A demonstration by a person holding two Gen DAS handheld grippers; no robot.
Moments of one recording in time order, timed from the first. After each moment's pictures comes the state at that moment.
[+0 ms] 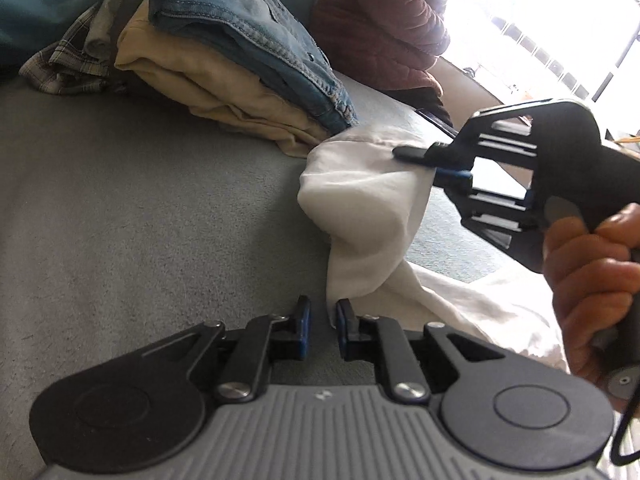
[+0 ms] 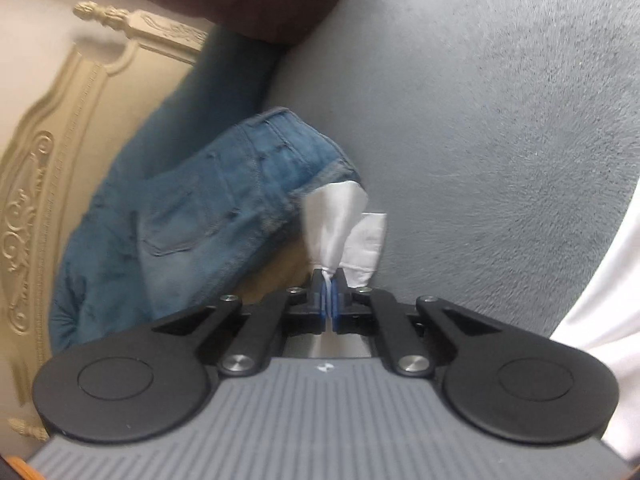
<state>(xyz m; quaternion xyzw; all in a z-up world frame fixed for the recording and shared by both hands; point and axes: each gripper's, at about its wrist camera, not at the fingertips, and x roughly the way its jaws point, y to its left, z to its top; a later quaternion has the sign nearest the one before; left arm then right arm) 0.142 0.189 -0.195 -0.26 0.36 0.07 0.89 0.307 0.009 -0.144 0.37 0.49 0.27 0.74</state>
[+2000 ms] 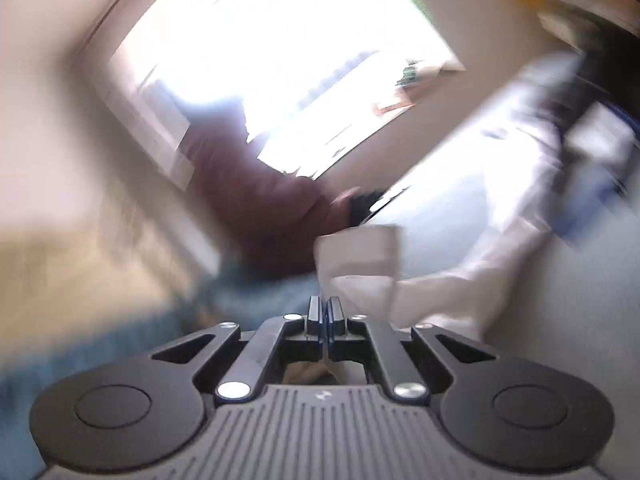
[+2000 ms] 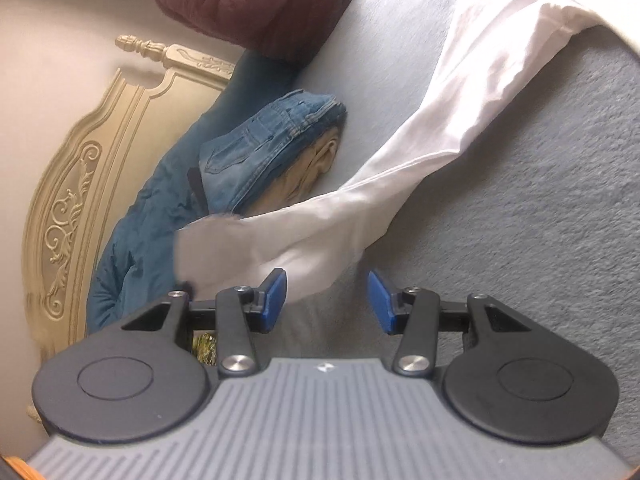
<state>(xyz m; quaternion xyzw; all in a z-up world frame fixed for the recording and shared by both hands) 0.017 0.173 -0.154 0.43 0.09 -0.03 0.90 0.099 -0.072 -0.143 0.43 0.43 0.25 0.75</state>
